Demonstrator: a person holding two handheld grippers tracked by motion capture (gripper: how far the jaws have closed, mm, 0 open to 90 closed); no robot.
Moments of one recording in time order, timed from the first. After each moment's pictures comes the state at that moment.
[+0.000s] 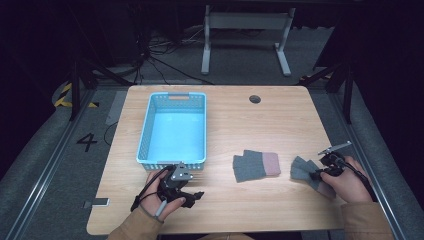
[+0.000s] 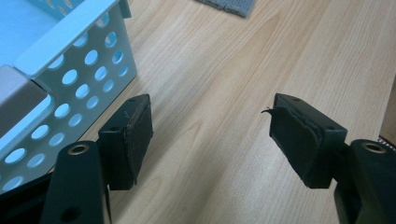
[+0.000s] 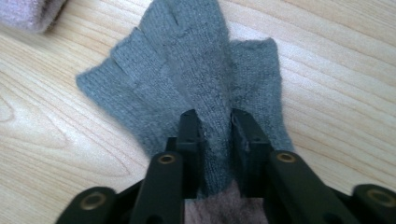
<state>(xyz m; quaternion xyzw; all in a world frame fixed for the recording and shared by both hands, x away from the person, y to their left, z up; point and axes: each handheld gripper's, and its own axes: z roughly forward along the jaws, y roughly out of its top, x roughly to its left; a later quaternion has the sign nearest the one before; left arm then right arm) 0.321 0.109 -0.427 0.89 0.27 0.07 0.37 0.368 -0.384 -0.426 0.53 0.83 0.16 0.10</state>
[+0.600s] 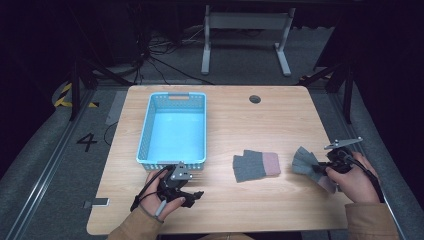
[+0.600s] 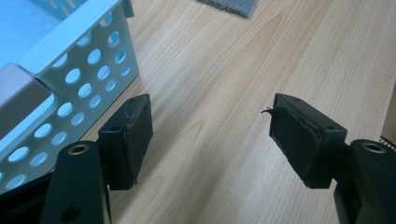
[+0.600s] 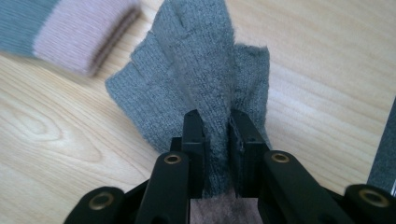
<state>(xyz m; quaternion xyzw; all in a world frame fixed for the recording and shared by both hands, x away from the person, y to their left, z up) 0.322 0.109 -0.427 0.89 0.27 0.07 0.37 0.360 -0.382 -0.391 0.50 0.82 0.21 0.14</state>
